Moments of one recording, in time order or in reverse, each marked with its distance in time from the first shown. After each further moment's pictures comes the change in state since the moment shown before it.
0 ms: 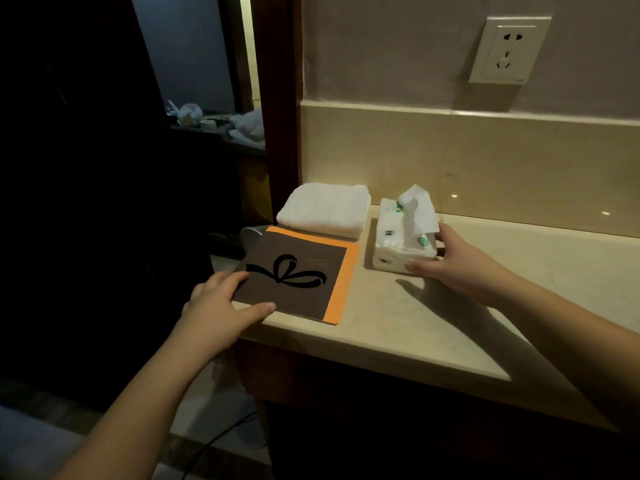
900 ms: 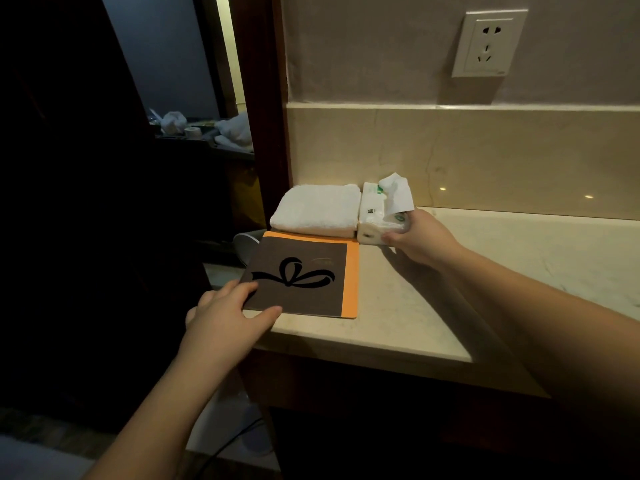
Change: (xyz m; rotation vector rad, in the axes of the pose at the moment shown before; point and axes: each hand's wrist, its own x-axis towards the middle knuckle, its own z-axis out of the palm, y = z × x) left_hand -0.010 0.021 0.000 0.185 0.027 0.030; right_hand 0.061 -0.005 0.030 -0.231 0.213 0.030
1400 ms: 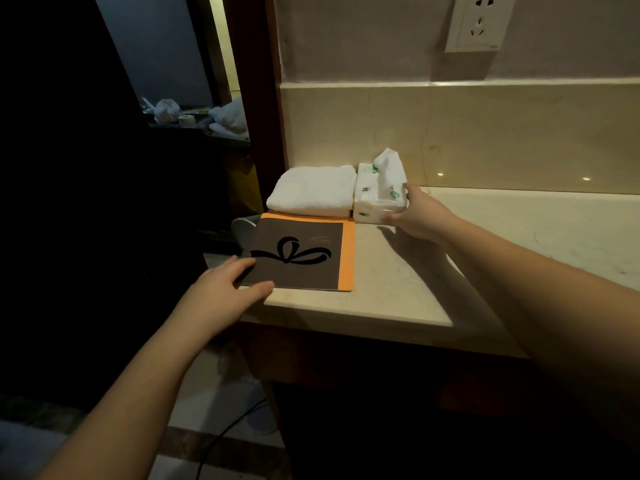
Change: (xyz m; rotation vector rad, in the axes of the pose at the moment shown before) left_hand 0.005 -0.009 -0.005 -0.126 -0.107 0.009; right_hand -0.013 -0.003 -0.014 -0.020 -0.055 0.048
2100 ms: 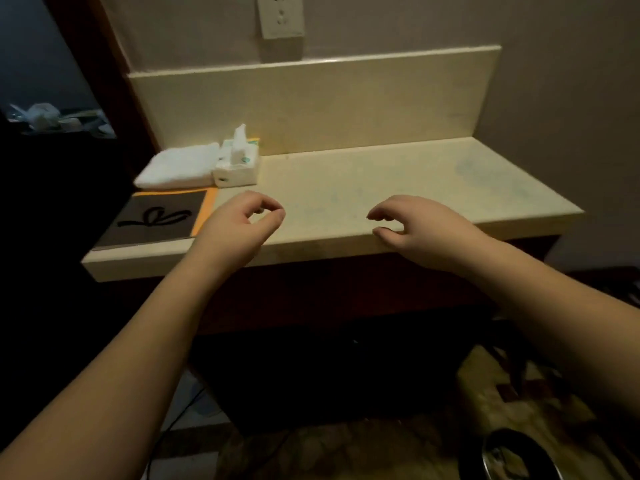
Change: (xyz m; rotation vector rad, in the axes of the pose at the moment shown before) left_hand -0.135 0.198 0.052 -0.311 -0.001 0.565; right_hand -0.269 0.134 -0.147 -0.324 0.013 -0.220
